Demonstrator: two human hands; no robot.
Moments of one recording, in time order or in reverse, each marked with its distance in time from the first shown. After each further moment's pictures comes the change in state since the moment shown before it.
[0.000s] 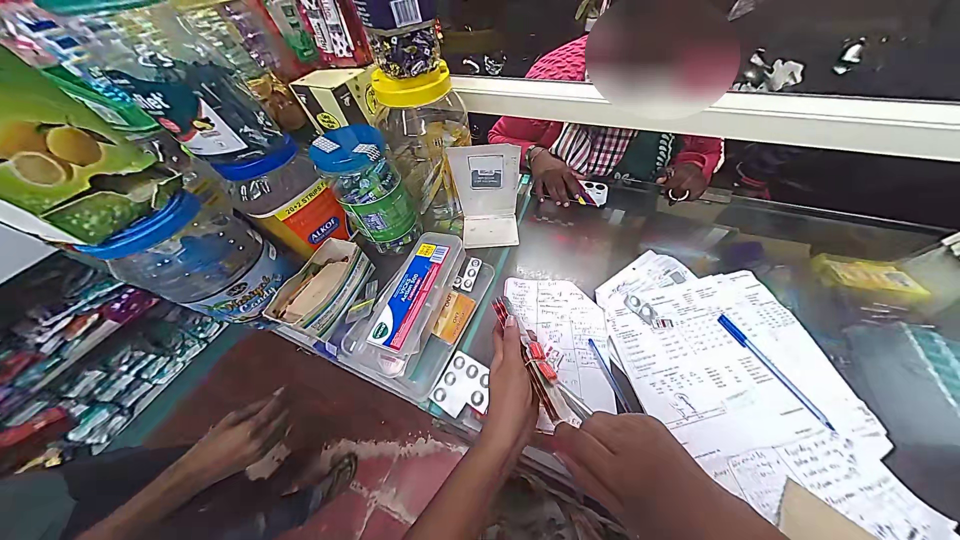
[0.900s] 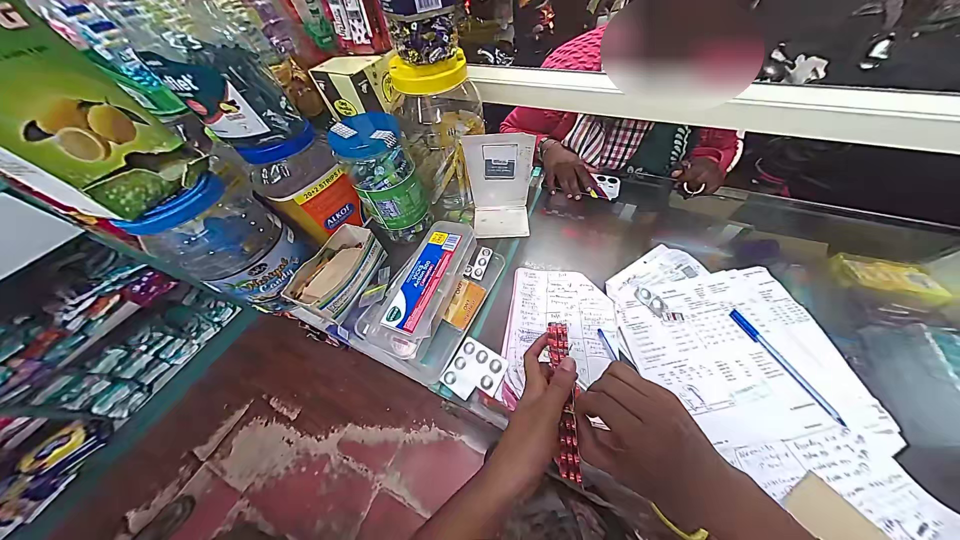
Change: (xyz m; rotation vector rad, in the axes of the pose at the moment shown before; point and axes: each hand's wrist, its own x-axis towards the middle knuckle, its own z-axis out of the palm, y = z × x) left_hand -0.045 0.001 -0.027 0.274 -0.400 -0.146; right_hand 0.012 0.006 0.000 0.050 0.192 0.060
